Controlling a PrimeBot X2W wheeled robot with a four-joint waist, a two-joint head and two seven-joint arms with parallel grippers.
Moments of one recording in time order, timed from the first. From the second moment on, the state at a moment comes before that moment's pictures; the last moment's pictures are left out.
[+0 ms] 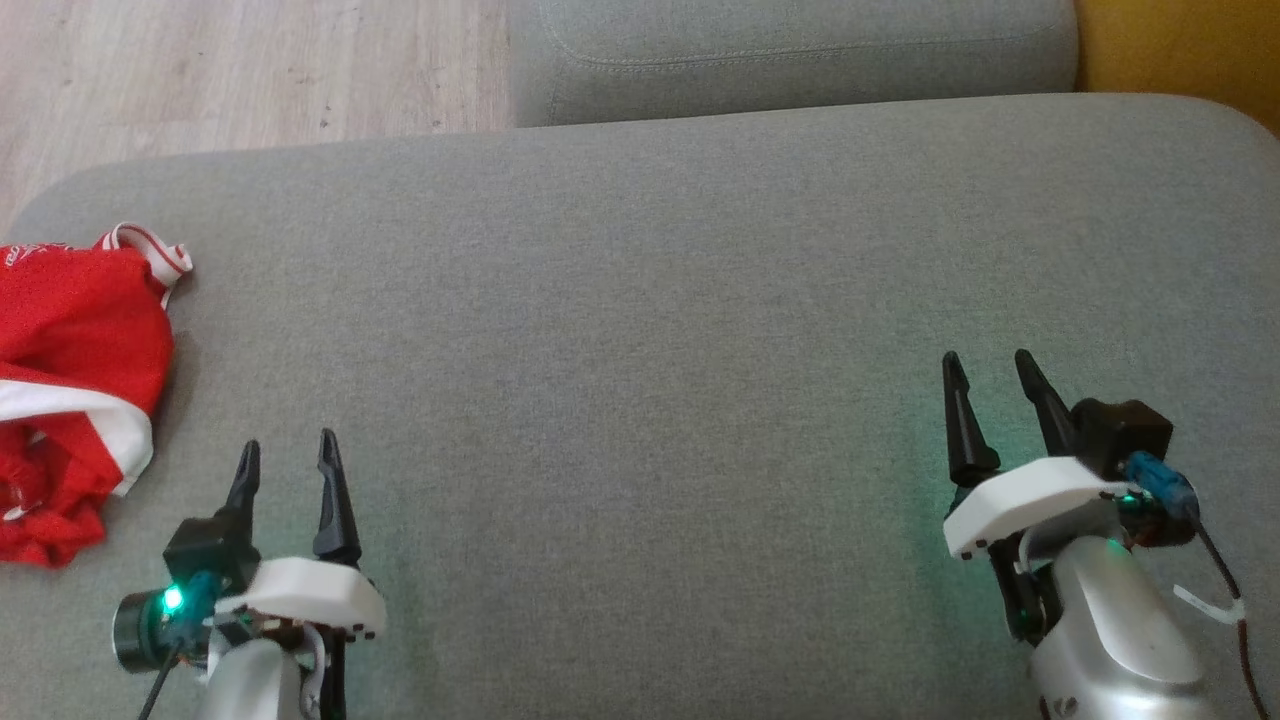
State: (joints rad) left arm -0.24 0.05 0.07 0.62 -0.11 -0.06 -0.25; right arm -0.34 -0.05 0.02 0.70 0.14 0.13 -0.25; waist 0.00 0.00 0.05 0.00
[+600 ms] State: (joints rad) left arm -0.21 0.04 0.07 0.63 -0.14 -0.08 -0.25; right arm -0.33 -0.05 0.10 0.69 0.16 0.13 -0.25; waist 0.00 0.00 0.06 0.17
